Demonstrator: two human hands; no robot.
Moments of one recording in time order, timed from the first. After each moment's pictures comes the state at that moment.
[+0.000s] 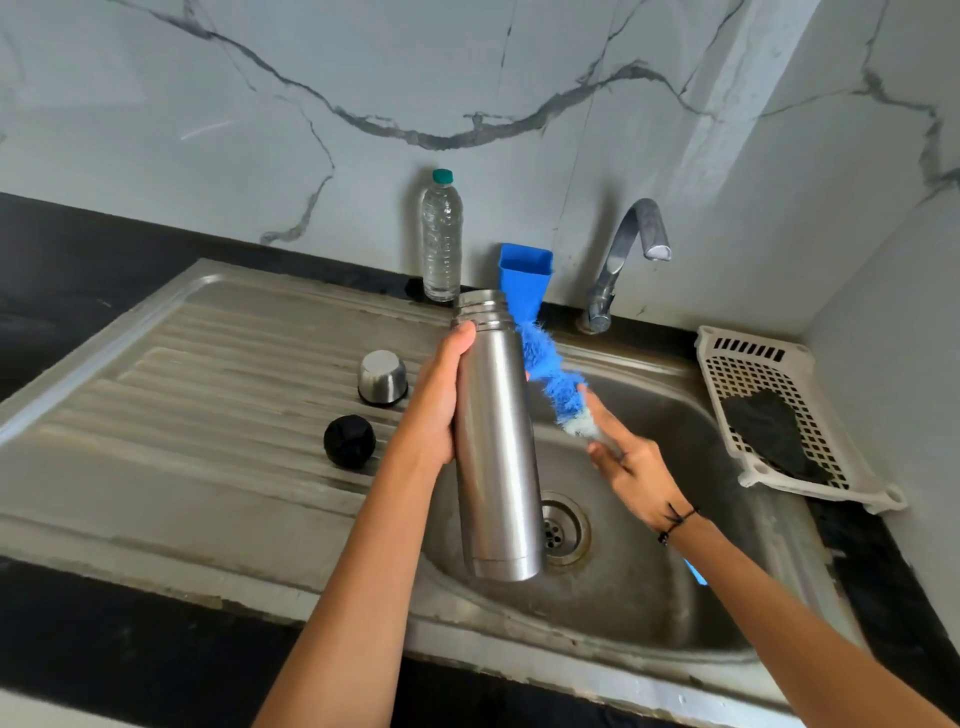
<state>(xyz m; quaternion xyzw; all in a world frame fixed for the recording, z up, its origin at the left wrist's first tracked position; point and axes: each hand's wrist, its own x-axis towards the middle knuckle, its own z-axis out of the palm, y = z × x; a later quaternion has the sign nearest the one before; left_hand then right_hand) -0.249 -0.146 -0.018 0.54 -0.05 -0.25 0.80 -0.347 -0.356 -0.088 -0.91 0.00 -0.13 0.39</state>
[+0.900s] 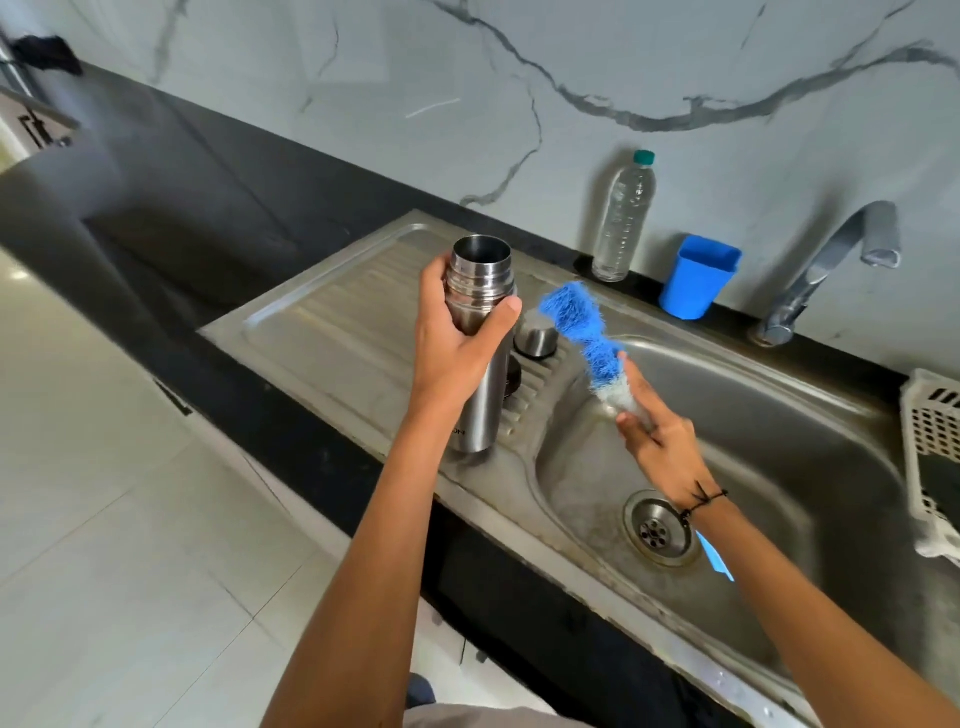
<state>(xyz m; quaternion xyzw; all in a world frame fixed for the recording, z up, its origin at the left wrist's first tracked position) -0.306 -0.033 0.000 0.69 -0.05 0.20 0.69 -0.315 -0.265 -0.086 -0.89 -0.15 -0.13 0.41</state>
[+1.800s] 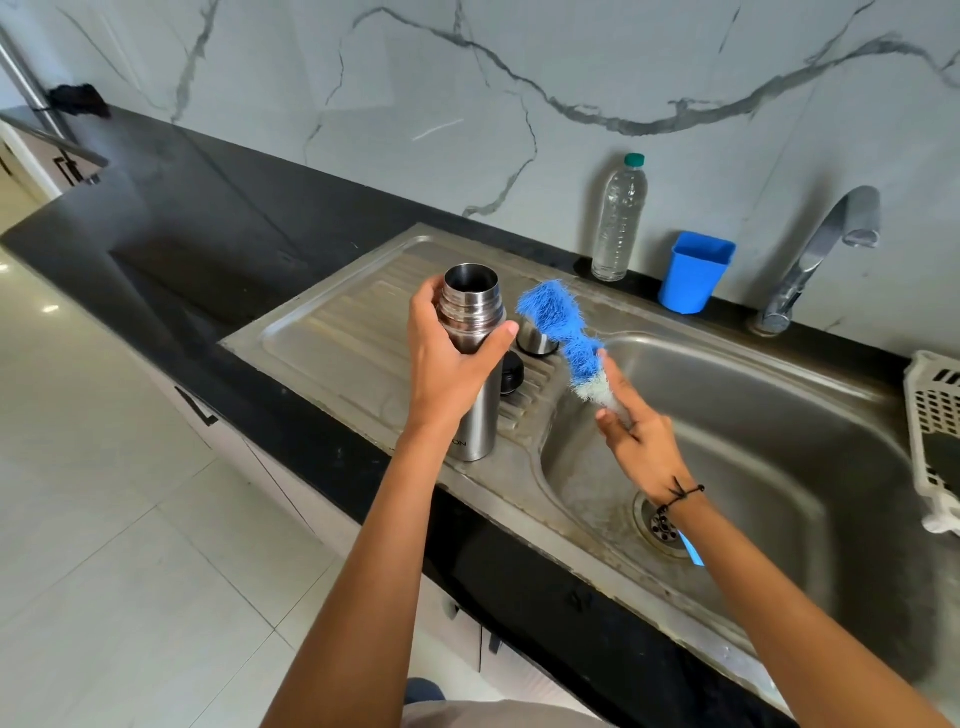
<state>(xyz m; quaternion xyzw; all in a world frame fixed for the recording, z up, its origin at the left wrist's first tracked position) -0.318 -0.027 -0.021 0.75 -0.02 0.23 0.62 -0.335 -0.240 -0.084 -0.87 -0.12 -0.11 0.46</state>
